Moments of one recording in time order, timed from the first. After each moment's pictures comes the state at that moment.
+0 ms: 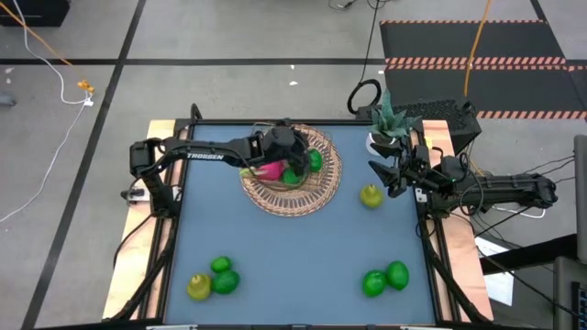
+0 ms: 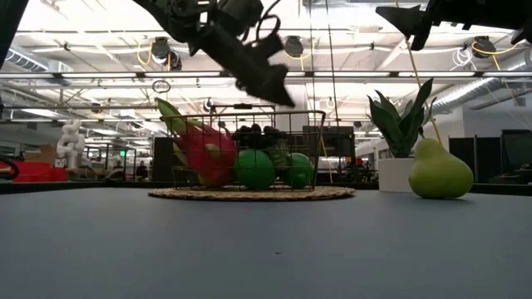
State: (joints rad) left arm 0.25 1.77 1.25 0.06 -0.27 0.24; right arm -0.07 0.53 0.29 0.62 0.21 0.21
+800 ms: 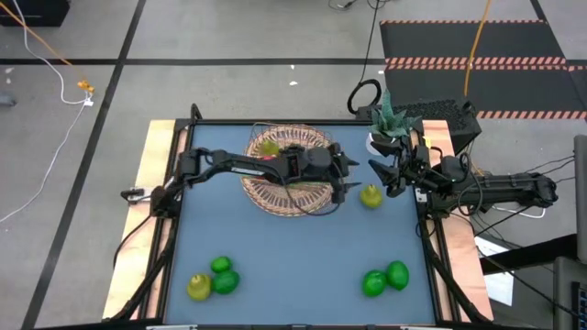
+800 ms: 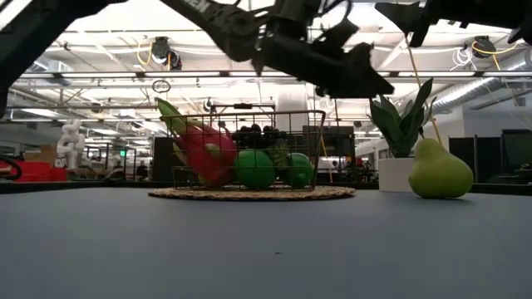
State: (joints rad) left arm 0.12 2.19 1.65 0.26 0.02 0.24; right arm -0.07 0.56 0.29 0.68 0.21 0.16
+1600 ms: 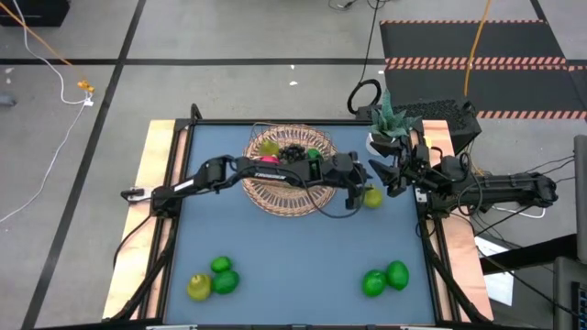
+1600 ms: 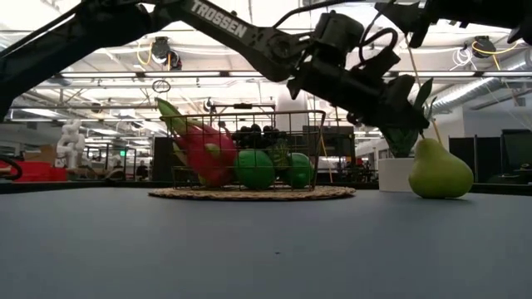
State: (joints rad) left arm 0.11 2.47 2.02 0.08 0.08 0.20; right arm -0.07 0.56 0.29 0.68 0.21 0.20
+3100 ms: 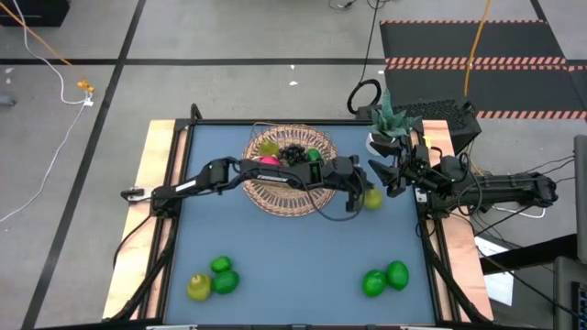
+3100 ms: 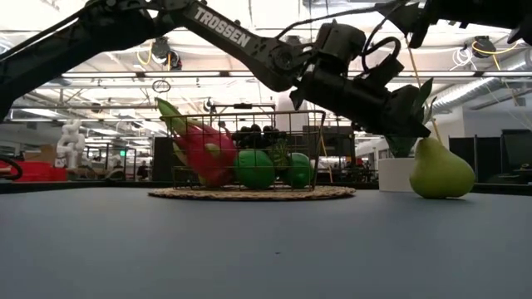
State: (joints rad) left arm 0.10 2.50 2.01 0.13 0.10 0.21; right arm -0.07 0.57 0.29 0.68 0.21 0.19
